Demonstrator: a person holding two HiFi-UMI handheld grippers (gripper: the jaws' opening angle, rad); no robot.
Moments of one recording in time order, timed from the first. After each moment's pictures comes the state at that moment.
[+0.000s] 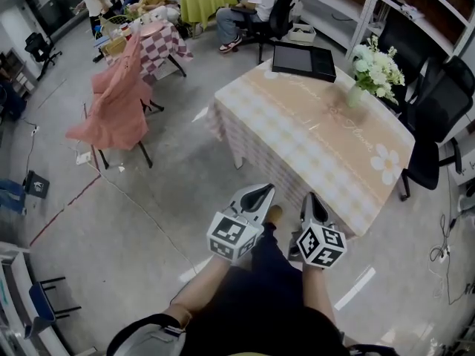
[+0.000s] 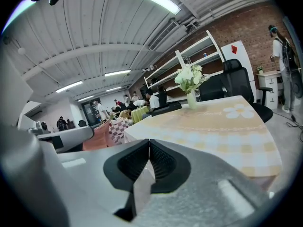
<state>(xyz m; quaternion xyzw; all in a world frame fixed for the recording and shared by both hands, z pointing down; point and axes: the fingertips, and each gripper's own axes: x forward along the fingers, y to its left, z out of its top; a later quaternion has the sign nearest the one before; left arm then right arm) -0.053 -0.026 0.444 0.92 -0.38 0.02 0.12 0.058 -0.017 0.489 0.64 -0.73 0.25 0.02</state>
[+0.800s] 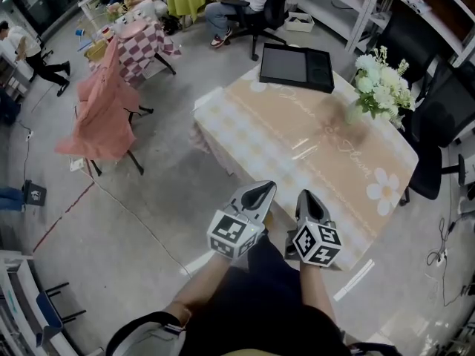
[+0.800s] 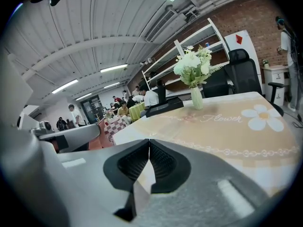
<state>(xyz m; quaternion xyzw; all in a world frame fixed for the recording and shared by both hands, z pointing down) 0.004 -0.164 0.453 0.92 -0.37 0.04 0.15 0.095 -0.152 0.498 0.62 -0.73 0.28 0.03</state>
